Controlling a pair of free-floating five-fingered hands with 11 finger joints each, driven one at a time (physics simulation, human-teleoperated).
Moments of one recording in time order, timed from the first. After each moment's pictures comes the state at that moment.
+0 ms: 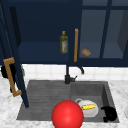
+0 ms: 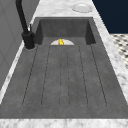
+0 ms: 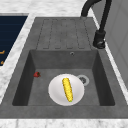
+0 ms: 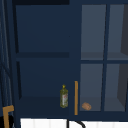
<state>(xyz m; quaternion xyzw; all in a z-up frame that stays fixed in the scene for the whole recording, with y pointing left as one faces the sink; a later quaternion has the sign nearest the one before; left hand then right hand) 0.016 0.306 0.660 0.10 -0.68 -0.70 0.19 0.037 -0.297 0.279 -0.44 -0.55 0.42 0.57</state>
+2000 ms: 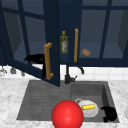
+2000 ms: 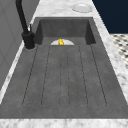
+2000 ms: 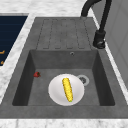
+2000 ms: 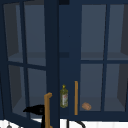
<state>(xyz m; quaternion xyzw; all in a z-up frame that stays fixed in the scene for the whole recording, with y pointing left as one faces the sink) 0.163 0.132 0.658 0.28 -0.61 -0.64 0.37 0.037 -0.297 0.279 -0.44 -0.55 0.42 0.57</state>
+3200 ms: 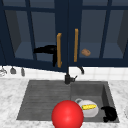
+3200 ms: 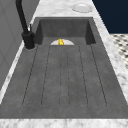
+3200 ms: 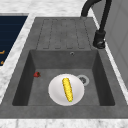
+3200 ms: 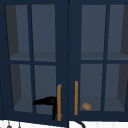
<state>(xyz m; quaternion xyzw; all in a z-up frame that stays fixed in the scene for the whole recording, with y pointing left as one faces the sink) 0.293 0.072 0.657 0.40 -0.53 -0.58 0.47 0.037 -0.297 0.279 -0.44 -0.55 0.42 0.57</state>
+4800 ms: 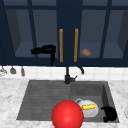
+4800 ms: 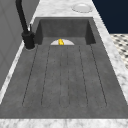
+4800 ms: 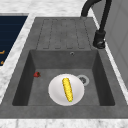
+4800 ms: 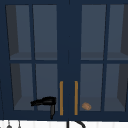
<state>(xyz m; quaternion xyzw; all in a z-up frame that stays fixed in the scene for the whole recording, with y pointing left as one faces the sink) 0.319 0.086 0.647 0.46 -0.48 -0.54 0.51 0.037 -0.297 0.279 -0.44 -0.55 0.42 0.57</state>
